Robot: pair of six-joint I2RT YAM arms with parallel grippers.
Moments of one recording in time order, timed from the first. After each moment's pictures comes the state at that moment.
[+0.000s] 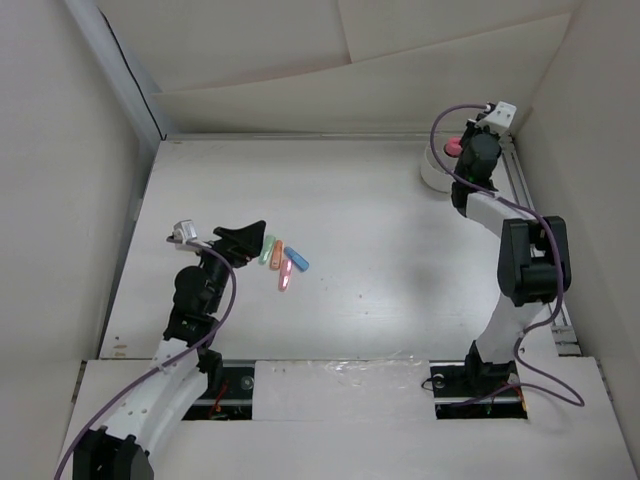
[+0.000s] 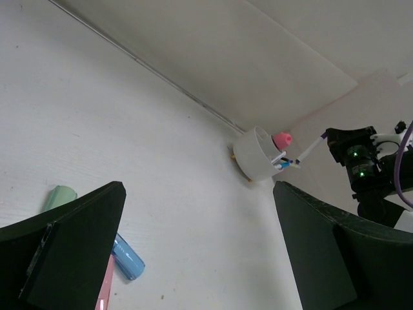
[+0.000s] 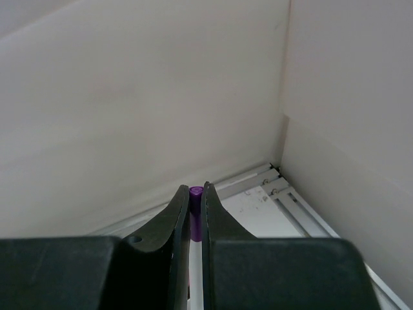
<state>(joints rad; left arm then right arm) -0.29 0.57 0.21 0.45 -0.05 -0.85 0.06 1.82 1.21 0.85 0.49 -0.02</state>
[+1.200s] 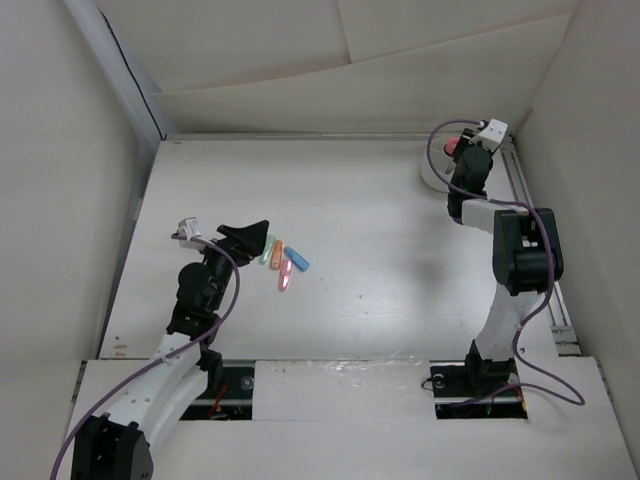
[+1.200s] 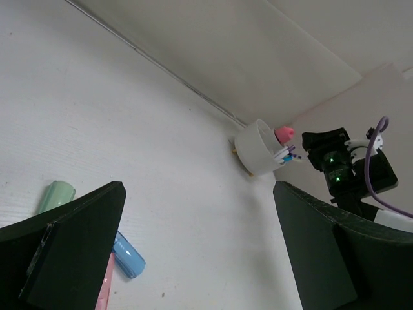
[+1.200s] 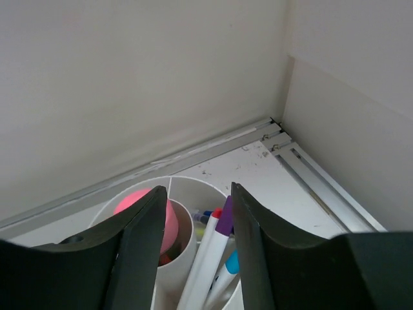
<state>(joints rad) -0.29 0.66 0.21 0.52 -0.03 -0.86 0.04 1.96 1.16 0.91 0.49 0.04</state>
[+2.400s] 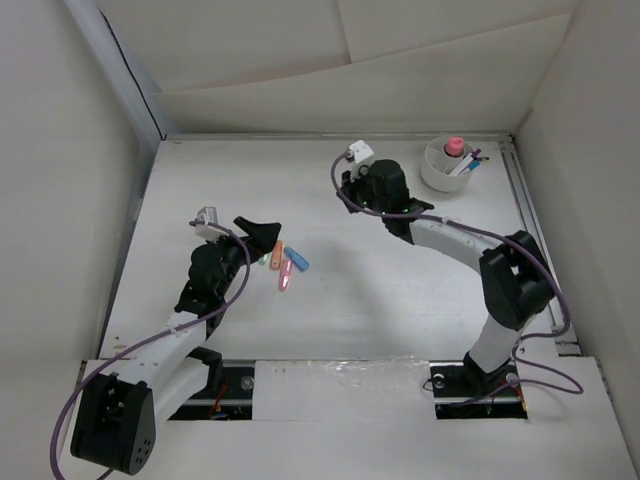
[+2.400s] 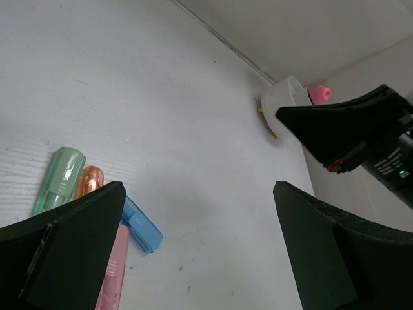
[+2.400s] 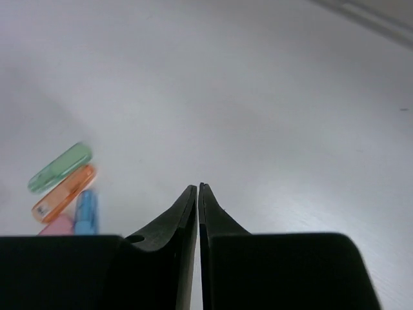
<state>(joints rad) -0.29 0.88 0.28 0.49 0.05 -0.85 0.55 1.71 1.19 0.23 -0.08 0.04</state>
